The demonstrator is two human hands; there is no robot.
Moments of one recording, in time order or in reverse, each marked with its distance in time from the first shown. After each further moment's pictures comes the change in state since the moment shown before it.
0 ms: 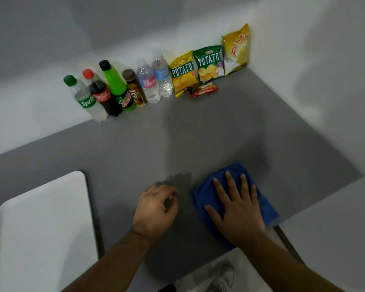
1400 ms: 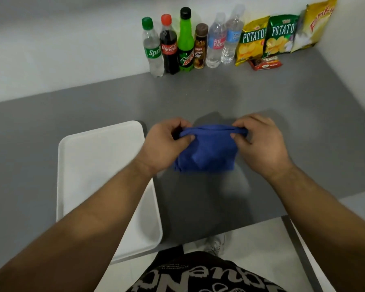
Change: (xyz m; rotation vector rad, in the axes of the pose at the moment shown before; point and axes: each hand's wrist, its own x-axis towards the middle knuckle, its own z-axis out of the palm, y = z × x) left_hand -0.005 -0.066 -0.139 -0.538 0.035 -0.178; right_hand 0.051 -0.146 -0.113 0.373 0.328 -0.292
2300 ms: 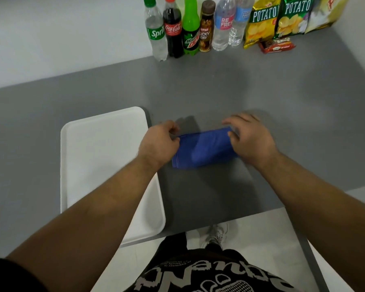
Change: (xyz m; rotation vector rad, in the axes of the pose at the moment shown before) left_hand -0.006 -0.059 0.012 0.455 0.065 -0.245; right_hand -0.001 0.024 0.055 -0.074 -0.215 -0.087
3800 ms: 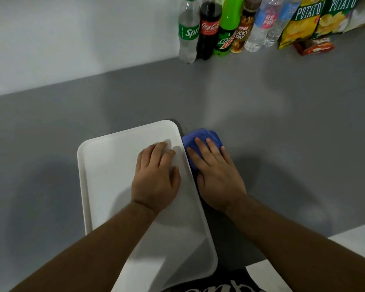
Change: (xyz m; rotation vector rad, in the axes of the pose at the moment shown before) left_hand 0.001 -0.150 -0.014 0.318 0.312 0.378; right_hand 0.020 -0.140 0.144 -0.160 -0.258 0.018
